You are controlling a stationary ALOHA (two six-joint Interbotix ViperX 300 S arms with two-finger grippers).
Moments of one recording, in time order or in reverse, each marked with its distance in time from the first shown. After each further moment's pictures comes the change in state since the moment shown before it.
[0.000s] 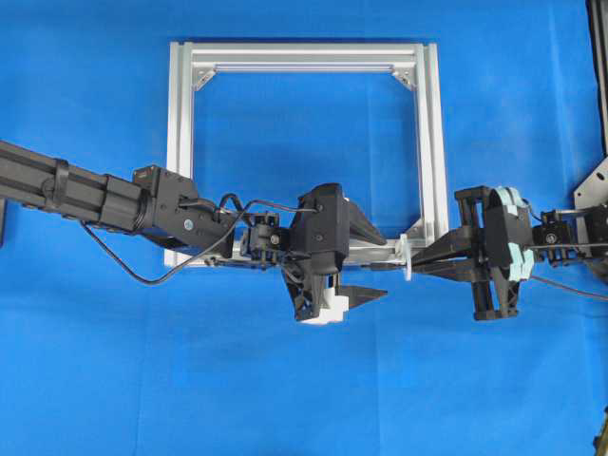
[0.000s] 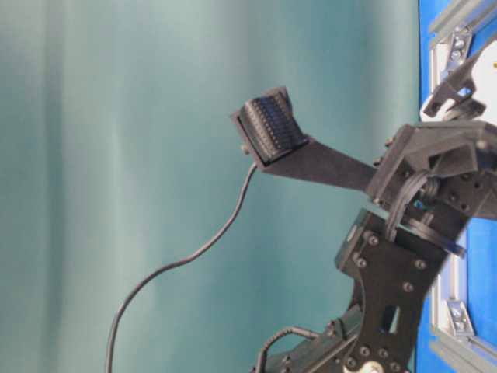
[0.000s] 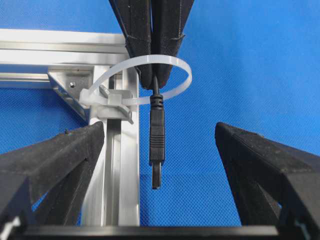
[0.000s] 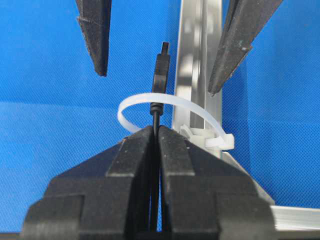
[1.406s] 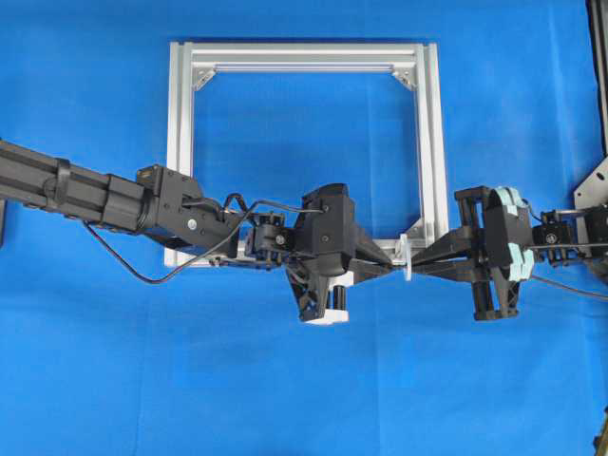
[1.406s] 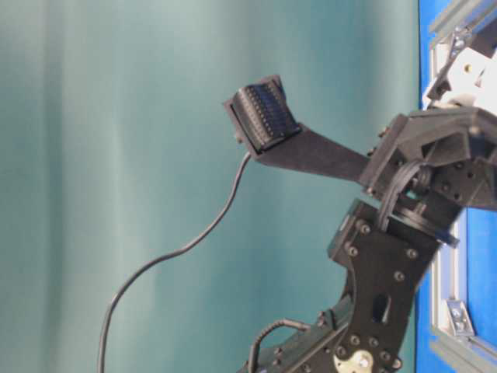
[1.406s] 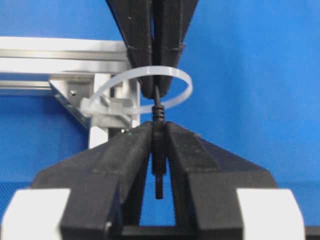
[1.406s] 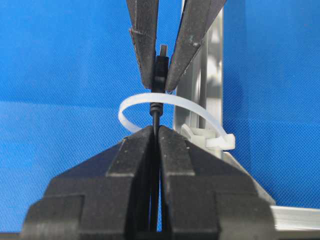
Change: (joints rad) left arm 0.000 0.000 -0.025 0.000 0.038 0.005; right arm 0.000 0.000 0.000 0.000 0.000 0.000
